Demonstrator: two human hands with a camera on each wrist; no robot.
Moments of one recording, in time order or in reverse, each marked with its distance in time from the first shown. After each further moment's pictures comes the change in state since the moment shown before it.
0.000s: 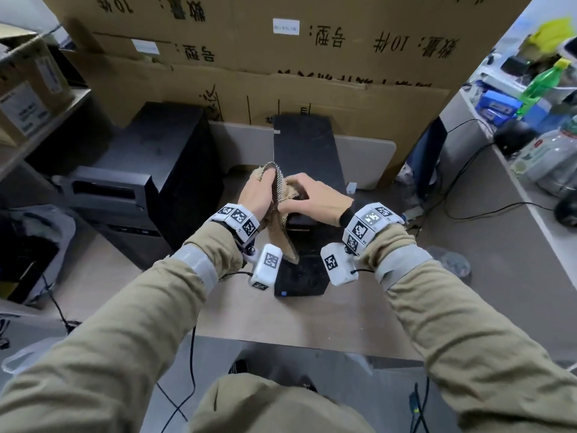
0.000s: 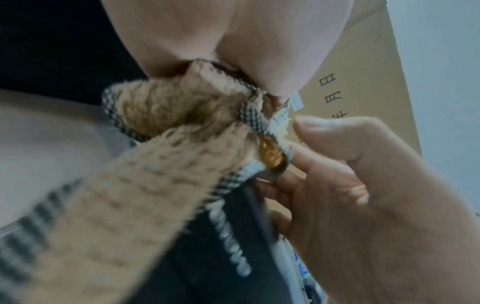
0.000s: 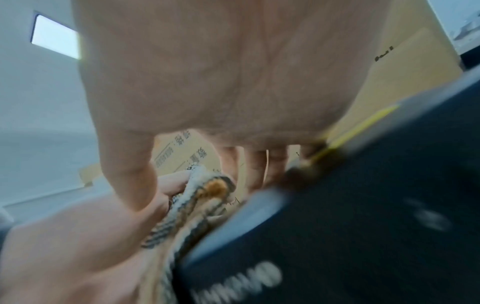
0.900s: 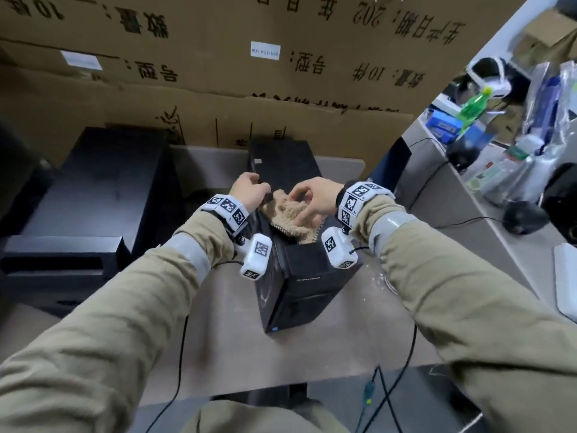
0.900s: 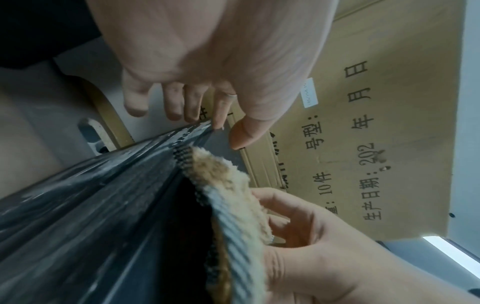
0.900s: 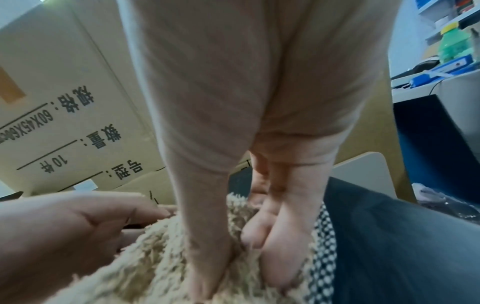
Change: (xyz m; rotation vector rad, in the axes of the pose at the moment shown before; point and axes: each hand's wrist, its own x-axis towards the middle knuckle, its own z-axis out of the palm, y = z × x) left_hand 0.127 0.012 -0.020 0.078 -0.213 -0.038; right_hand 0.090 0.003 -0.055 -0.055 -0.037 0.263
